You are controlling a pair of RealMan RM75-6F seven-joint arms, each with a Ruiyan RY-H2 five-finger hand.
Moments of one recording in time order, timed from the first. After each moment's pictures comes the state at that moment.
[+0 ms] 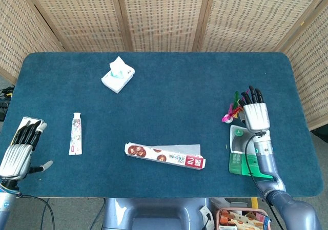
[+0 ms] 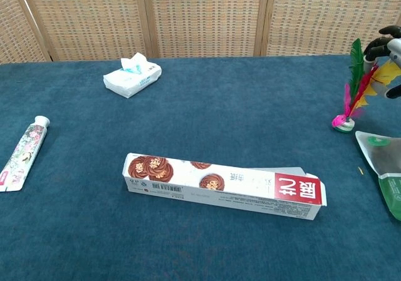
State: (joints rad) left arm -0.15 -1.13 -0.03 -1.69 1.48 1.41 0.08; right arm 0.59 -1.87 0.18 -0.43 -1.40 1.32 0.06
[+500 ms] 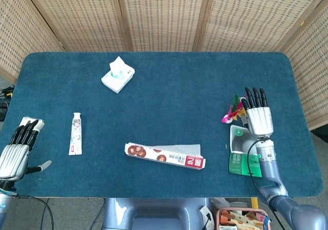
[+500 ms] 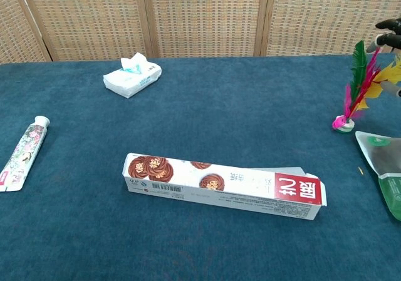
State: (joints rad) left arm -0.14 -1.10 -0.03 -1.71 1.50 1.43 0.03; right arm 0.53 -1.81 0.18 -0.58 -1.41 1.42 -0.01
